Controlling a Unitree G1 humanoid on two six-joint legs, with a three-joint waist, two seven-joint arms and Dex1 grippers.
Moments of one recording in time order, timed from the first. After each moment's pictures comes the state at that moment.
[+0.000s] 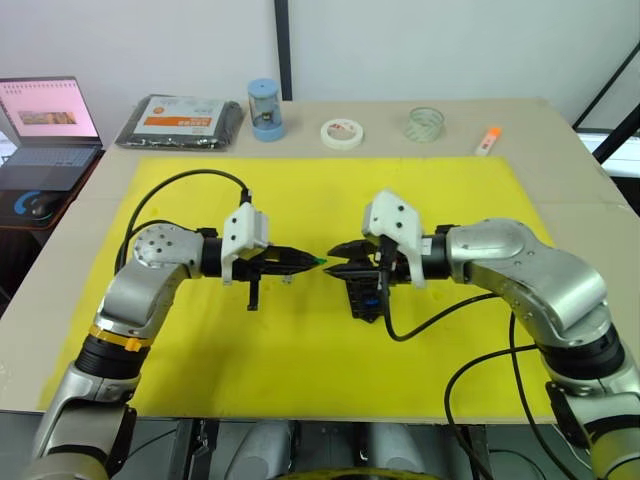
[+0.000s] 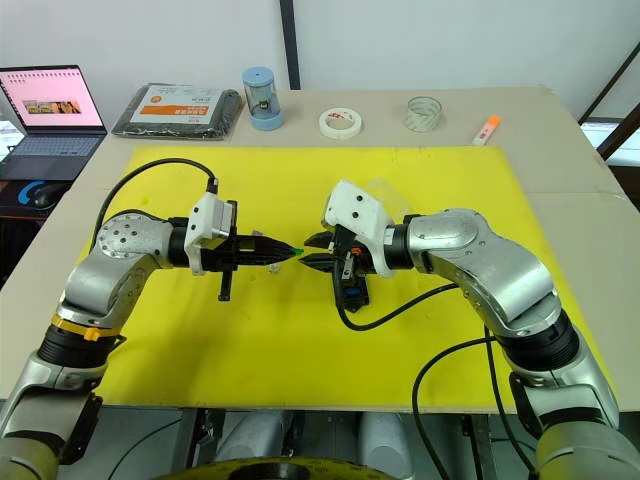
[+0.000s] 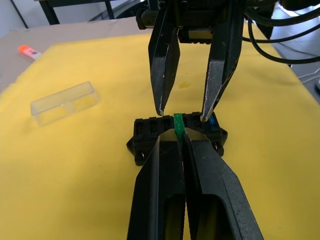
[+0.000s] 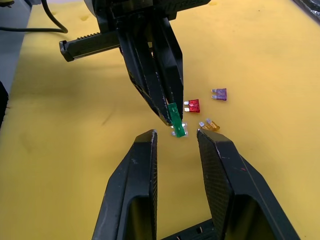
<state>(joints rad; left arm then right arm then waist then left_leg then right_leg) -0.48 0.60 -0.14 -0.14 -0.40 0.27 -1.24 -0.63 -0.69 0.23 -0.54 0.53 0.97 0.82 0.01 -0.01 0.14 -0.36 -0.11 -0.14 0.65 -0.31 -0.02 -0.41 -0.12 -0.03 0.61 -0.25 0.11</state>
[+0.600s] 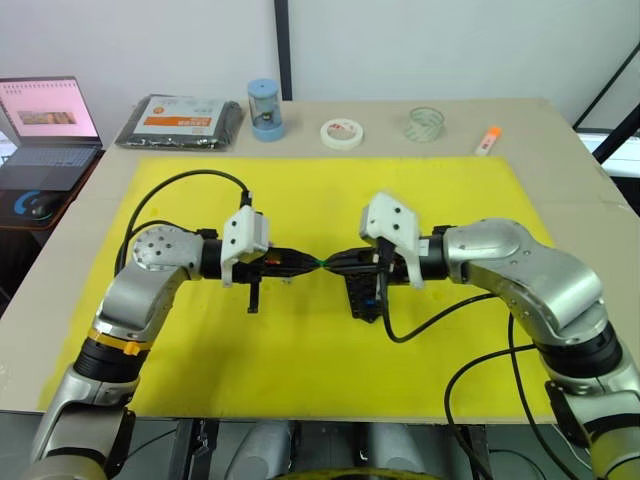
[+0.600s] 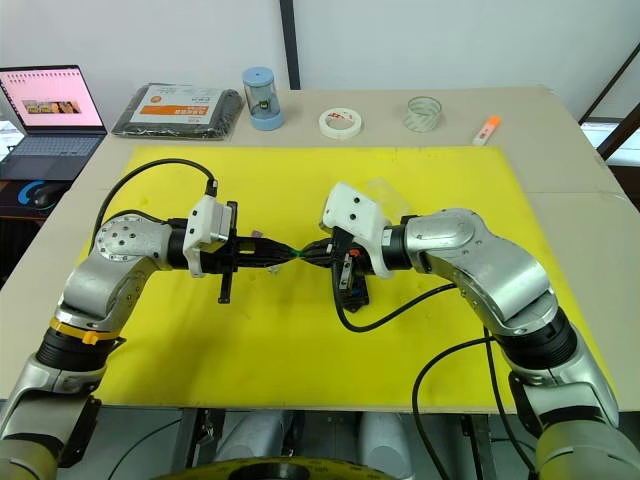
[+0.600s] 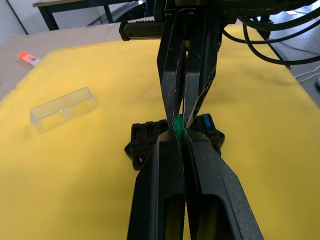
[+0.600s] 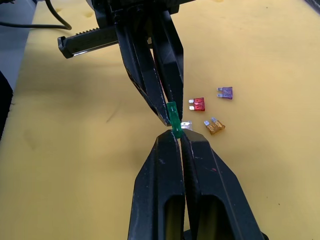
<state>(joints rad) -0.47 0.60 -0.14 -0.16 -0.40 0.26 -1.23 -0.64 -0.69 0.25 -0.52 0.52 0.97 0.84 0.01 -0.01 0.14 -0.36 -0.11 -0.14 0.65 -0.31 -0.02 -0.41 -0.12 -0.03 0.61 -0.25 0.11</state>
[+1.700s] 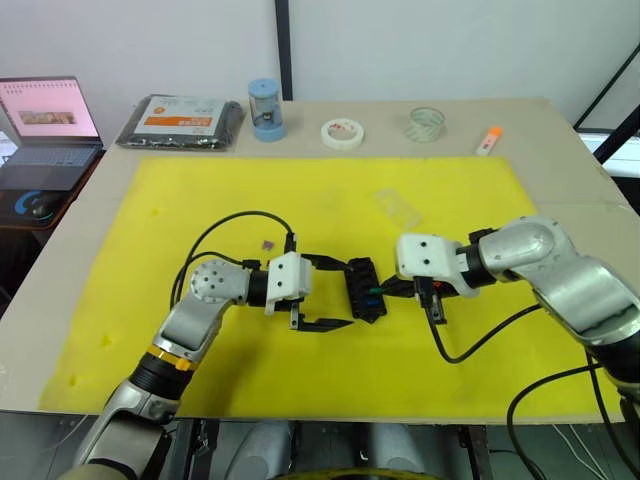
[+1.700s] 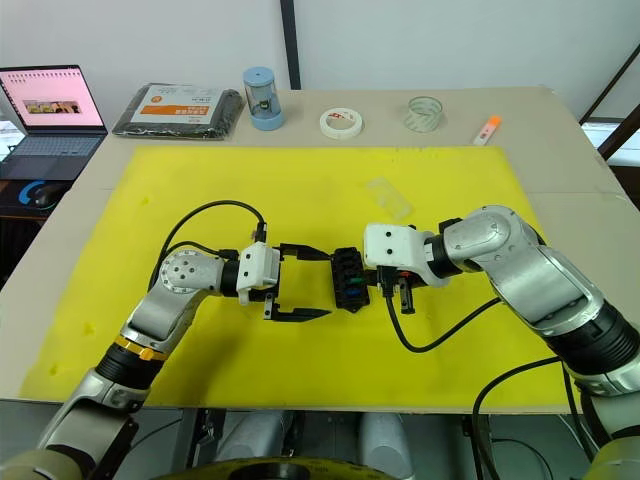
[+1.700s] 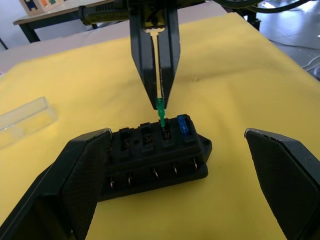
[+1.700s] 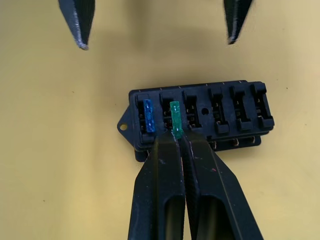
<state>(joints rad) -0.40 0.42 -0.30 -0.01 -0.22 -0.05 -1.17 -0.59 -1.00 0.38 -0.43 0.23 0.67 1.17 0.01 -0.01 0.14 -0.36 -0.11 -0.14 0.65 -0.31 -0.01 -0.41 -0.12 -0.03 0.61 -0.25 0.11</state>
